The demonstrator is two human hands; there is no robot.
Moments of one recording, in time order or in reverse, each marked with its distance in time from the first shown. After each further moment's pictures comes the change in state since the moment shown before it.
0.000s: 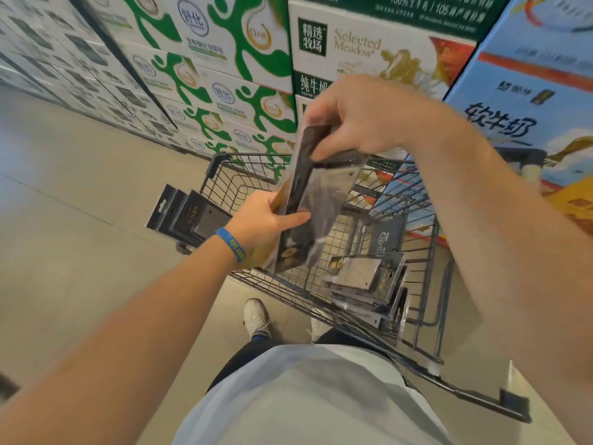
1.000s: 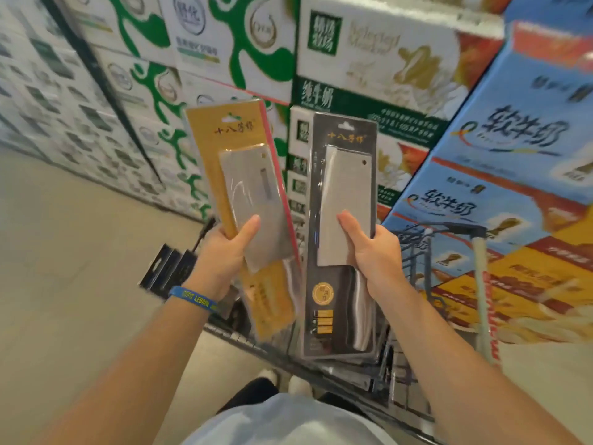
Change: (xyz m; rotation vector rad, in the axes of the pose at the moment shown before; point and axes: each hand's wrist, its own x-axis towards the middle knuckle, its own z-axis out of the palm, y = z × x) left_hand -0.030 0.033 -0.055 -0.693 0.439 0.060; right_hand -0.026 0.021 0.117 0.851 0.901 0.711
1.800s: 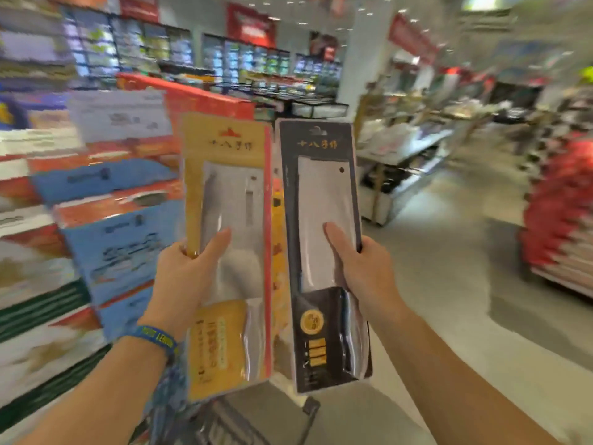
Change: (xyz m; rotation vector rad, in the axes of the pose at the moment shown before) left_hand -0.135 0.136 0.330 0.160 -1.067 0.325; right_hand -0.232 -0.087 -0.310 0.066 1.206 -0.116
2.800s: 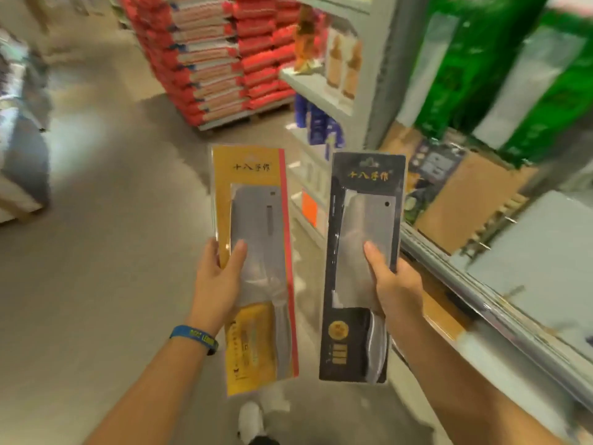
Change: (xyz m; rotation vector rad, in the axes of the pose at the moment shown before) left_hand -0.284 -0.136 0.721 0.054 -1.342 0.115; right_hand -0.112 0.341 -0.562 0.108 1.361 0.688
